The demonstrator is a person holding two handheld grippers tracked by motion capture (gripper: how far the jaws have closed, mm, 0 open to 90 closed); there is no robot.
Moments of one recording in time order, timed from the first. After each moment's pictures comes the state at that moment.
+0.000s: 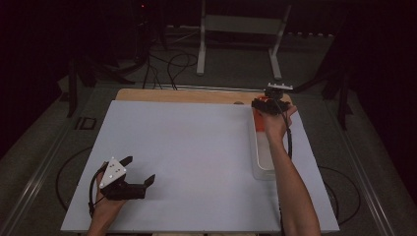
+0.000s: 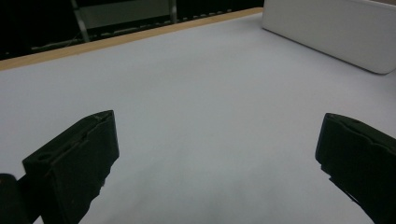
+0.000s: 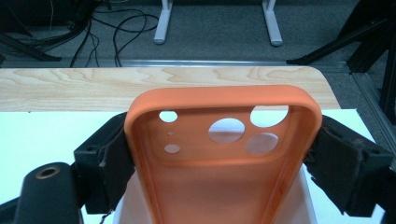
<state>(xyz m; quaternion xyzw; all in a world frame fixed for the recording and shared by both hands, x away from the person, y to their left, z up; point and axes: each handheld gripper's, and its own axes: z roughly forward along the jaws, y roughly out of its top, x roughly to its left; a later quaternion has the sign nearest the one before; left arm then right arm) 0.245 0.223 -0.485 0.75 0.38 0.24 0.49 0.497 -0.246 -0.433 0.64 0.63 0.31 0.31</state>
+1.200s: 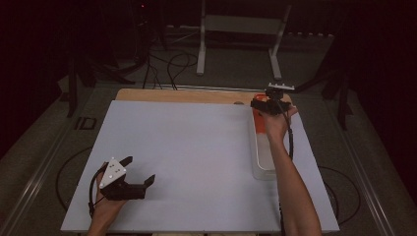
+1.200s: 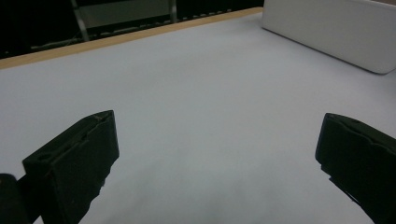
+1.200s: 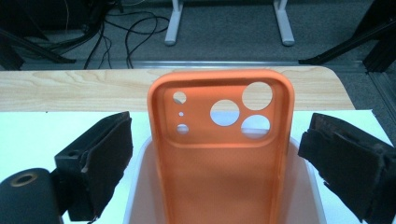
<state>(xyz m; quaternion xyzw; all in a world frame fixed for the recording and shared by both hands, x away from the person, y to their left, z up) 0.245 0.223 -0.486 0.75 0.38 0.24 0.49 0.496 -0.247 -0.432 0.63 0.64 0.33 0.30</state>
